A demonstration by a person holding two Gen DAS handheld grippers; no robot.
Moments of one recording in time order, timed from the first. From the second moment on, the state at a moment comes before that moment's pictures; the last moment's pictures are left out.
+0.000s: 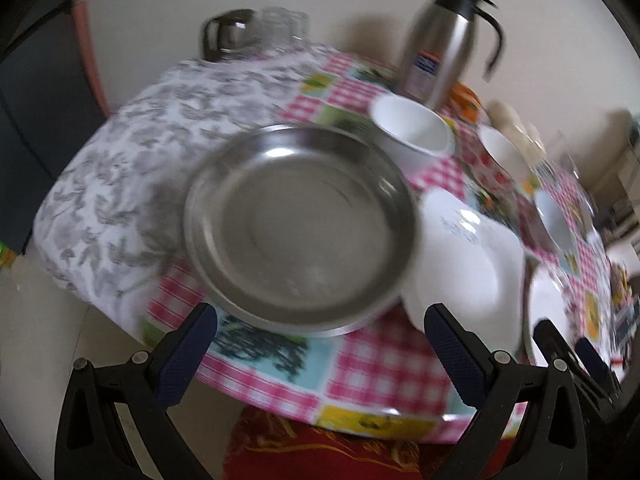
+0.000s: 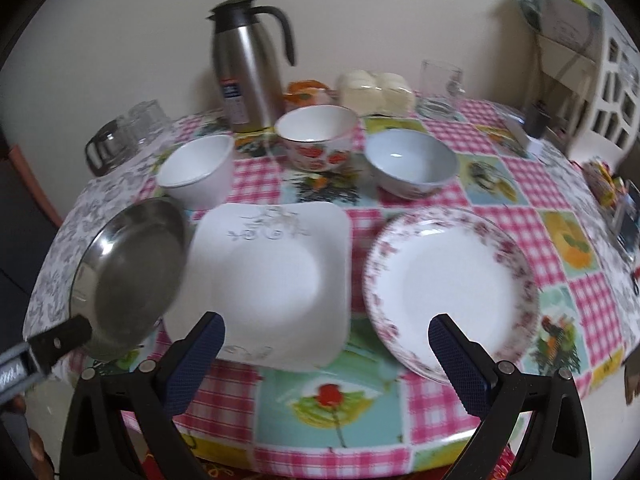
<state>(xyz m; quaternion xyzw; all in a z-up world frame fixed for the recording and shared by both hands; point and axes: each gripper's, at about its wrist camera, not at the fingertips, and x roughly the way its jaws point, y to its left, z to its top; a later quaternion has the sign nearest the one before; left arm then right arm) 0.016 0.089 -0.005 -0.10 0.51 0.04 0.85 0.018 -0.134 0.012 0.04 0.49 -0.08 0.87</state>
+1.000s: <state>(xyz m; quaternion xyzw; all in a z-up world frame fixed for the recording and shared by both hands) 0.039 0.200 -0.041 -0.23 0.43 0.08 0.87 0.087 -0.054 -0.039 0.03 0.51 0.01 0.86</state>
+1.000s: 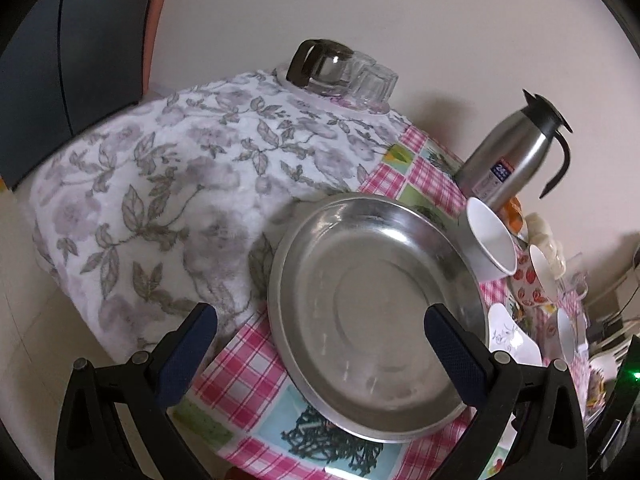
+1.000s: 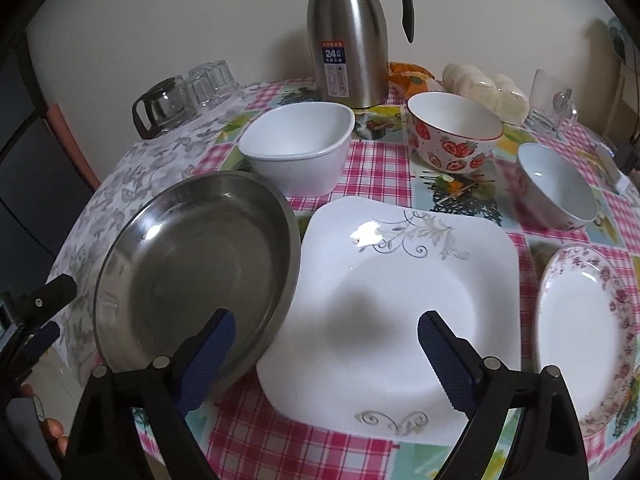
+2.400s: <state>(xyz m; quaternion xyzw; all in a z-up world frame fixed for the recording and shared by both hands) 0.085 0.206 -0.094 -0.16 0.53 0.12 0.82 0.128 -0.048 -0.048 0.05 0.51 0.03 0.86</state>
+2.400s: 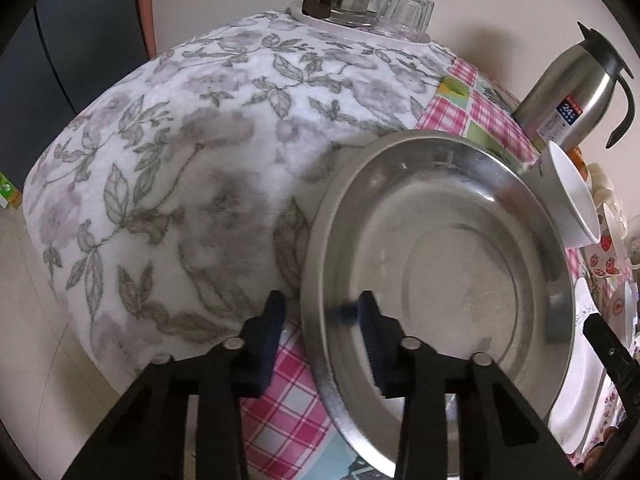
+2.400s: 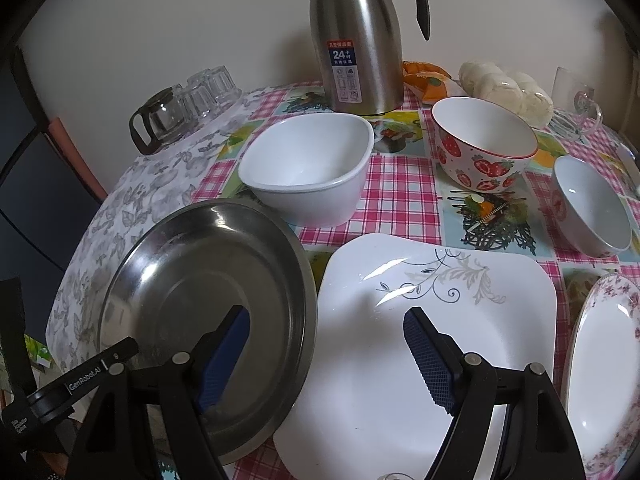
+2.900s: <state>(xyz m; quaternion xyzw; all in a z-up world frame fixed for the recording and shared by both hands) 0.070 0.235 -0.092 -0.24 0.50 0.14 0.82 0.125 -0.032 -0.047 0.02 0.50 0.05 0.87</state>
